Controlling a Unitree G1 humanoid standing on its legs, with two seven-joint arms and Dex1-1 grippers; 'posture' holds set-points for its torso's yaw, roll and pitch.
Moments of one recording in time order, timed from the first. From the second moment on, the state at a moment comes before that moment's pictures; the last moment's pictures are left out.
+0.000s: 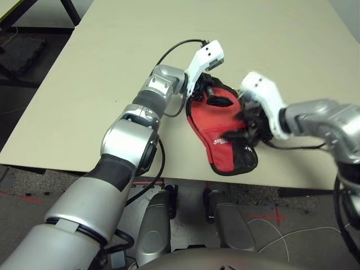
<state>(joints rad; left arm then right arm) -1.29 0.07 -0.14 1.22 0.09 0.15 -1.21 -0.95 -0.82 0.06 -0.32 0.54 1.45 0.73</state>
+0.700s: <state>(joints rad) -1.28 0.00 -0.26 1.19 0.18 0.11 -1.10 -0.86 -0.68 0.09 -0.08 0.34 1.57 0.43</state>
